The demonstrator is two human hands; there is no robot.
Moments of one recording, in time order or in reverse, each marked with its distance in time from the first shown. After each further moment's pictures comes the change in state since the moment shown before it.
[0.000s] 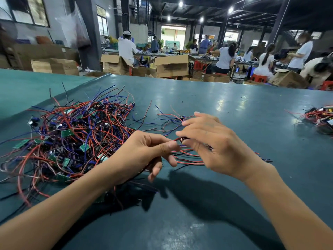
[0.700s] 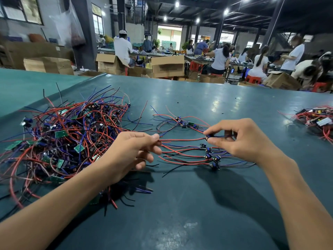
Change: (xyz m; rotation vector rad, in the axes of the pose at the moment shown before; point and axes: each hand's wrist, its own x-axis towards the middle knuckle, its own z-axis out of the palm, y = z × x) left_hand 0.007 -0.005 -0.010 -0.130 0.294 -0.159; right_hand -0.023 0.034 -0.049 0.145 -0.172 0.658
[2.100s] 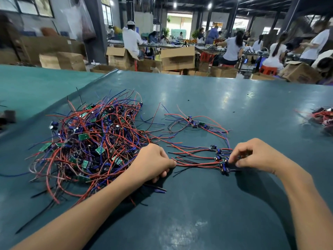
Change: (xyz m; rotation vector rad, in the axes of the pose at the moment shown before) left_hand 0.004 -0.012 0.012 0.739 0.128 -0.166; right_hand -0.010 0.039 -0.005 0.117 -0.391 0.440
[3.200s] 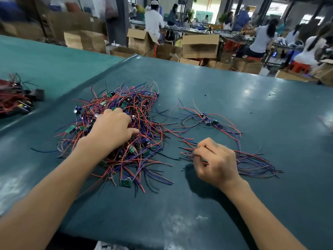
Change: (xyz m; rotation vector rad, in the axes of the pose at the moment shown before) left_hand -0.010 -0.018 -0.124 0.893 0.297 -0.046; right_hand 0.016 -0.075 0.108 -0.360 0.739 -0.878
